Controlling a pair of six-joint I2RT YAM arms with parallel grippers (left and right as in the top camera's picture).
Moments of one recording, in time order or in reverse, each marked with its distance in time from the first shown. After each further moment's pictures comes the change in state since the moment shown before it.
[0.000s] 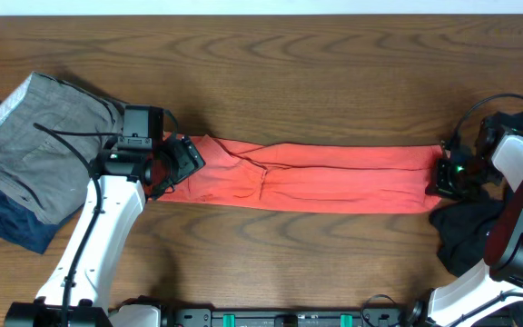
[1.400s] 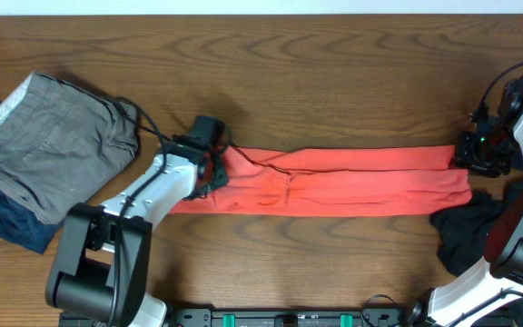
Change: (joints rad) left arm -0.208 0.323 -0.040 0.187 -0.224 -0.039; right arm 0.000 0.016 0.305 -0.232 0.169 0.050
